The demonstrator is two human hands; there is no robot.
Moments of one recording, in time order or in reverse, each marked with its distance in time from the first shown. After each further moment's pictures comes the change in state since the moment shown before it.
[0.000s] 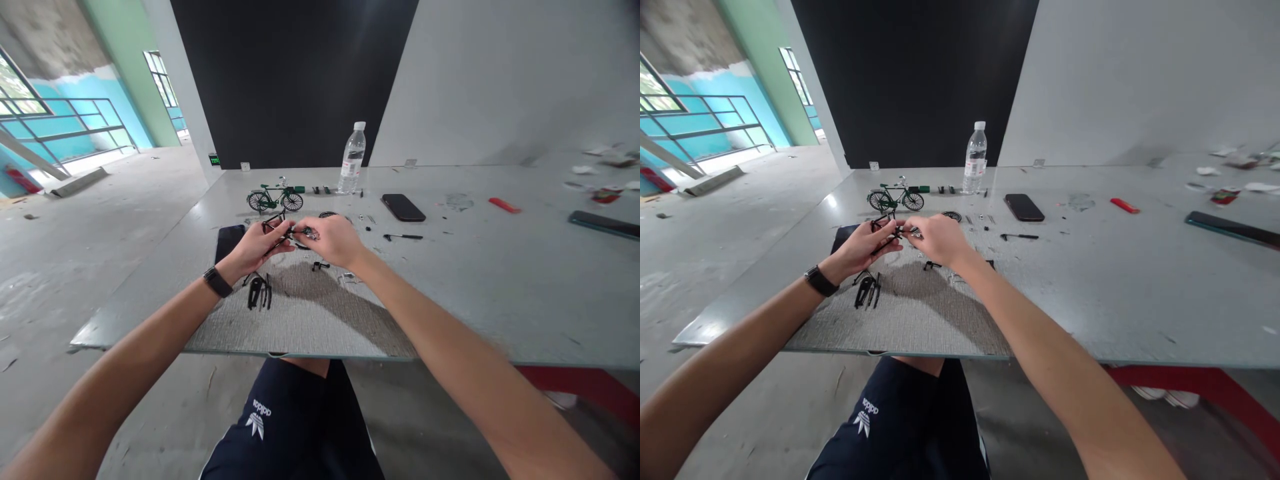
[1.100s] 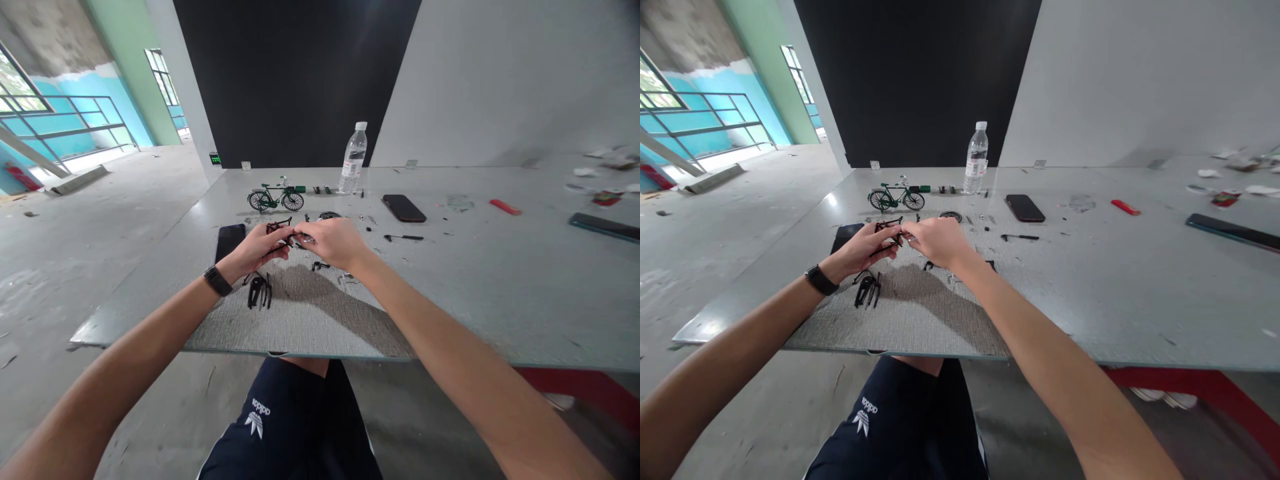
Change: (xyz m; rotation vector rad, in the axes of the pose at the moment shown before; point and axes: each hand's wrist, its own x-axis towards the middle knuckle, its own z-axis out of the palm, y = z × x) left_hand 0.002 -0.002 -0.004 0.128 -0.054 -0.024; right_hand -0.003 -0.004 -0.004 -0.260 -0.081 -0.107
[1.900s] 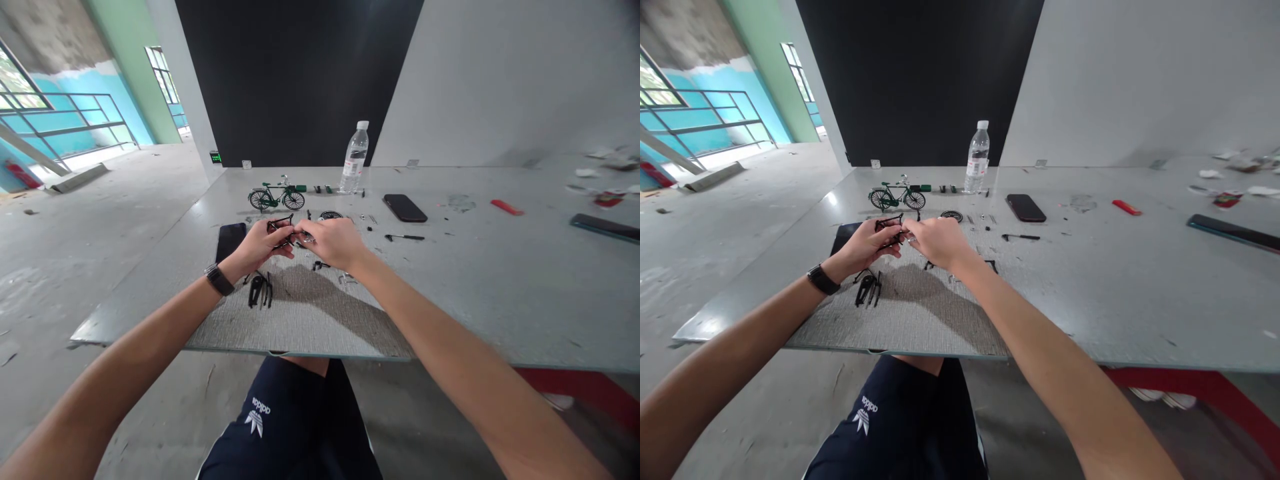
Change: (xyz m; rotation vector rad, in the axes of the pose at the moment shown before) left_hand 0.001 -0.003 0.001 0.002 -0.006 0.112; right_hand 0.000 0.000 0.006 -0.031 0.019 0.009
